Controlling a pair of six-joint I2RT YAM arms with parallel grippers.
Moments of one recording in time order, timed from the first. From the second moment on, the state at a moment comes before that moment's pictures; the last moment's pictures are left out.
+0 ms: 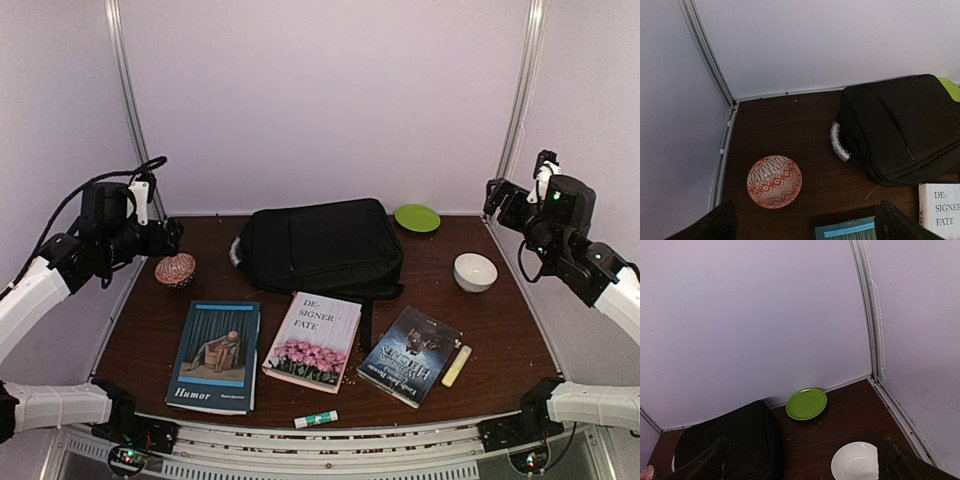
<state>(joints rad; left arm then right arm) -0.37 0.97 0.97 -0.45 -0.29 -0.08 0.45 0.87 0.92 -0.17 0.55 0.36</state>
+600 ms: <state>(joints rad) -0.35 1.01 0.99 -0.42 -0.12 -0.17 0.54 1.07 0.93 -0.24 0.37 0.58</state>
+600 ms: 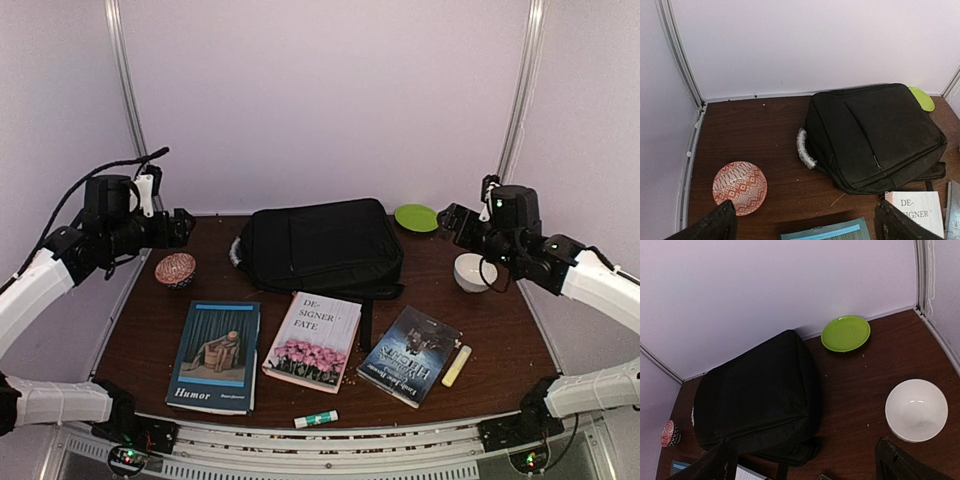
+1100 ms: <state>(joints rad) -0.31 1.43 1.08 -0.43 0.09 -0.49 0.65 1.51 1.00 -0.15 0.29 0.84</state>
